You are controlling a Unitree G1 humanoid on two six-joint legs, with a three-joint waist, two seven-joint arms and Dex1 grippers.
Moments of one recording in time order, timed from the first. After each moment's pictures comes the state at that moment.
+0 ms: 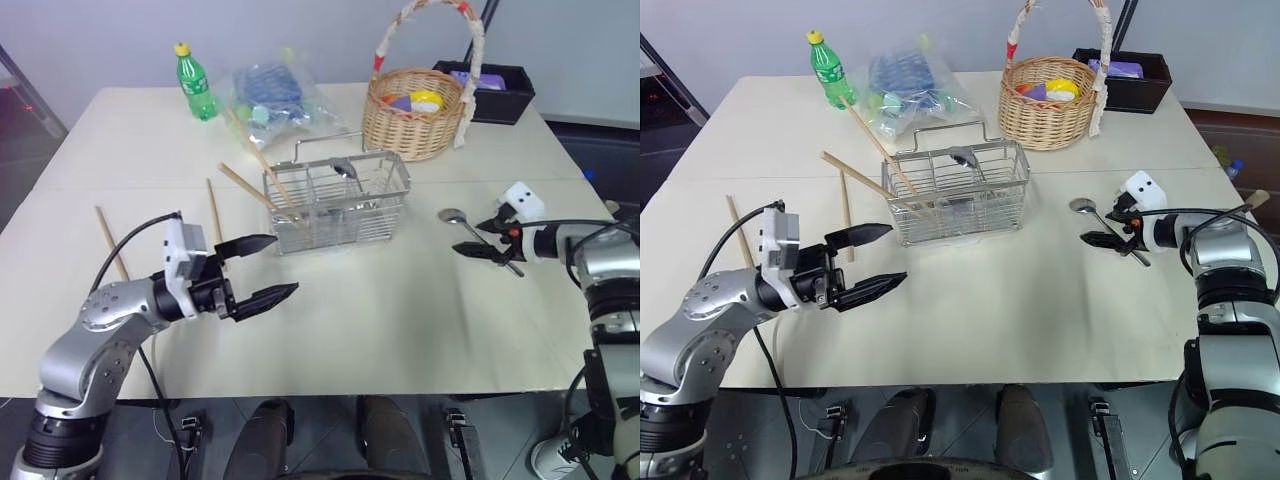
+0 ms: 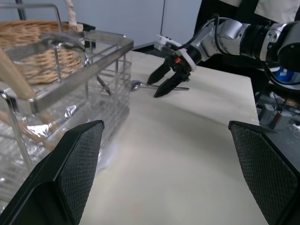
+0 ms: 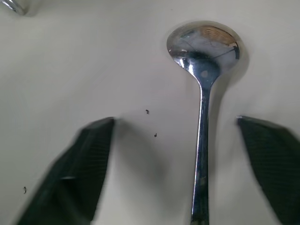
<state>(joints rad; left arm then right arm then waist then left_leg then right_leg) -0.13 0.62 0.13 -0.45 -0.72 0.44 -0.94 -0.78 -0.82 0.05 0.82 0.07 0.34 1.10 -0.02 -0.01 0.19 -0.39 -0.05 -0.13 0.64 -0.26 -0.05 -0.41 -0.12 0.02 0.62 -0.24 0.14</state>
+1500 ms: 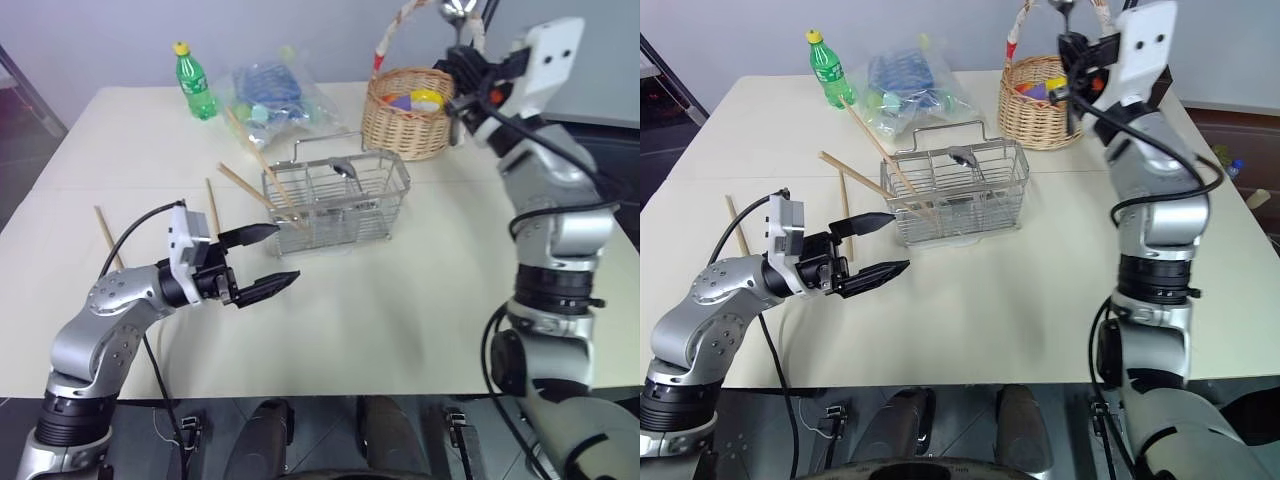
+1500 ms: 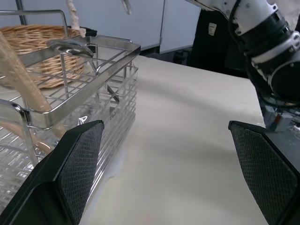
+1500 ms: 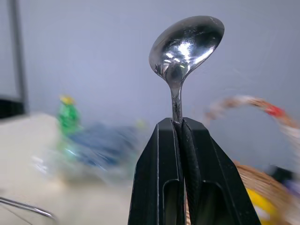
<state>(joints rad) -0.18 0.61 0.11 -0.40 -0.72 0.45 -0.94 -0.84 -0.32 -0.21 -0.07 0.30 0.44 0.35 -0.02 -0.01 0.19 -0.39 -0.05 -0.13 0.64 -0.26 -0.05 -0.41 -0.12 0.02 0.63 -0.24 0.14</state>
